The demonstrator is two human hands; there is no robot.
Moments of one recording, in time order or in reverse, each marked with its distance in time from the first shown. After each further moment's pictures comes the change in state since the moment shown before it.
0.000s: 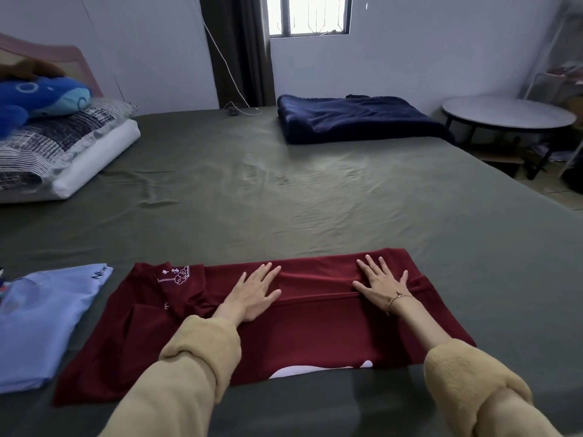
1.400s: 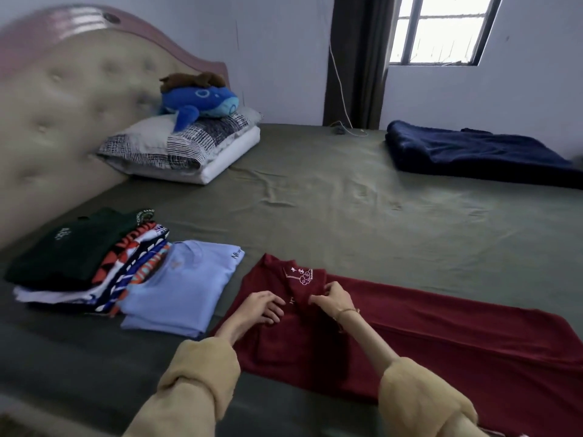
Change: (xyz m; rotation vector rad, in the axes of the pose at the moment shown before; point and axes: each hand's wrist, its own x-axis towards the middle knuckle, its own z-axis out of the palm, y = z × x) left_hand -0.125 -0.175 -0.012 -1.249 0.216 -0.471; right_hand -0.005 -0.320 0.059 0.542 -0.096 -0.058
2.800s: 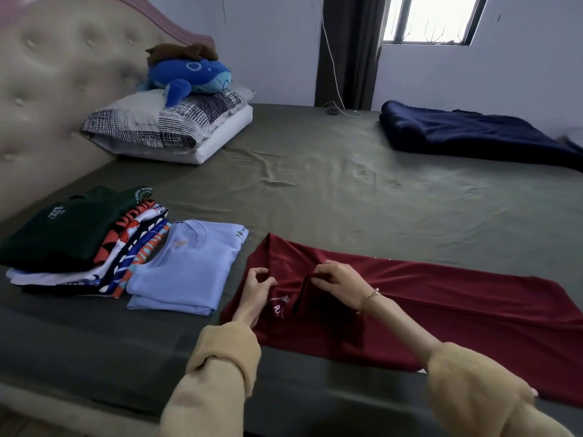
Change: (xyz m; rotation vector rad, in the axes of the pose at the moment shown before) left_hand 0.008 -0.041 -0.005 -0.276 0.289 0.063; right_hand -0.030 0.000 -0.005 -0.342 -0.067 -0.655
